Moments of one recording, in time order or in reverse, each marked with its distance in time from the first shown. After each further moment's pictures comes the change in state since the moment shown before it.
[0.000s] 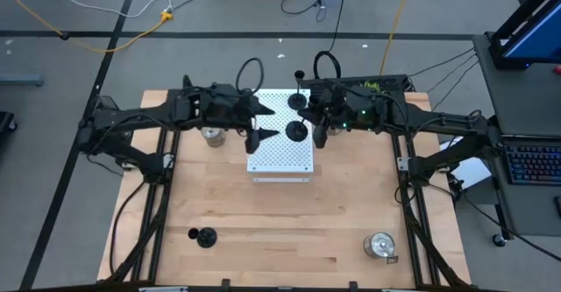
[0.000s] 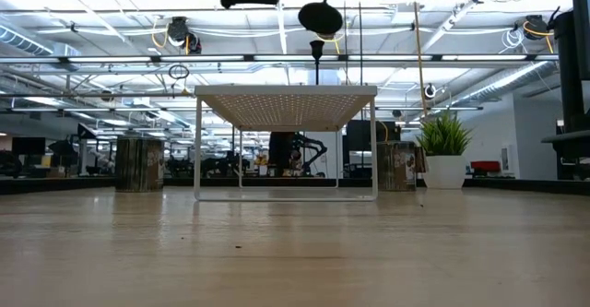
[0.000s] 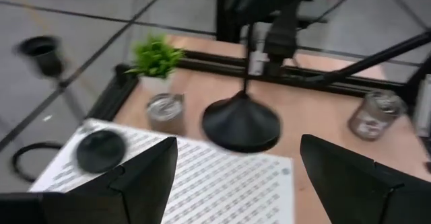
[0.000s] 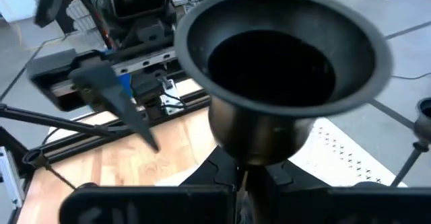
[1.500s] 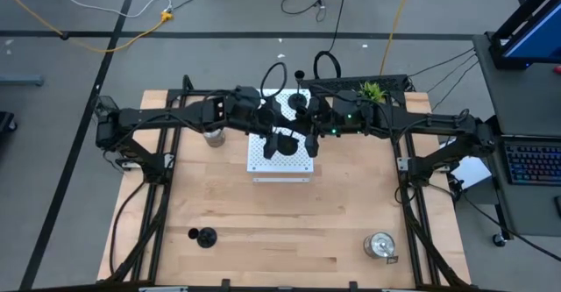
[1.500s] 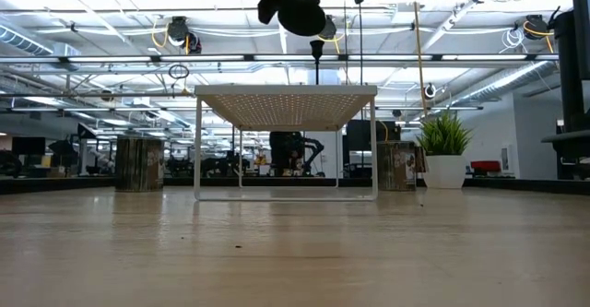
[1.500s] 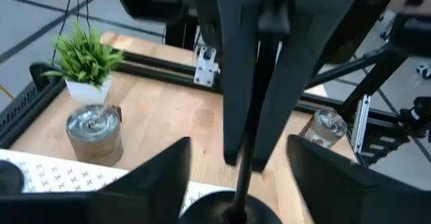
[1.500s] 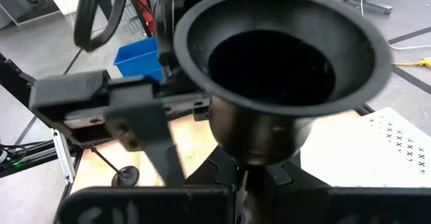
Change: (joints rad) left arm 0.003 0.175 0.048 0.167 0.190 -0.116; right arm 0.016 0.082 -0.002 0.078 -0.157 0.034
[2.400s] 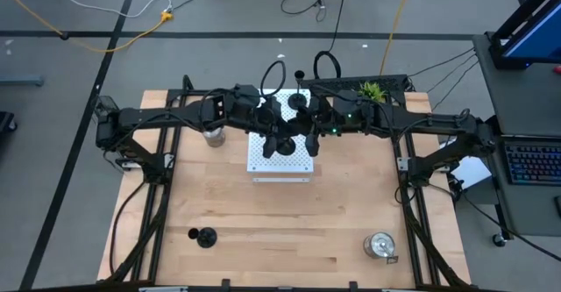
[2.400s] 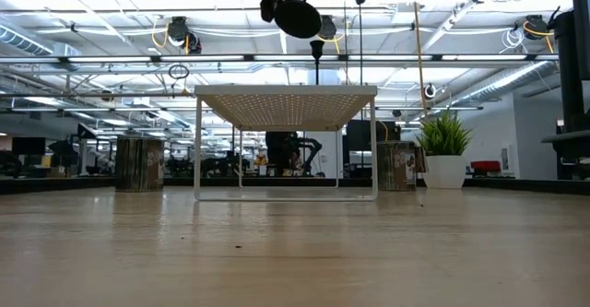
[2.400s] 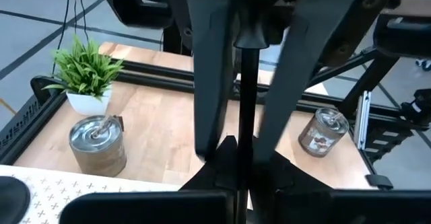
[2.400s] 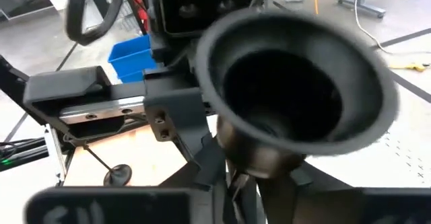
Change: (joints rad) left arm 0.012 0.000 0.000 0.014 0.020 0.054; right arm -0.001 -0.004 0.000 -0.011 0.011 -0.024
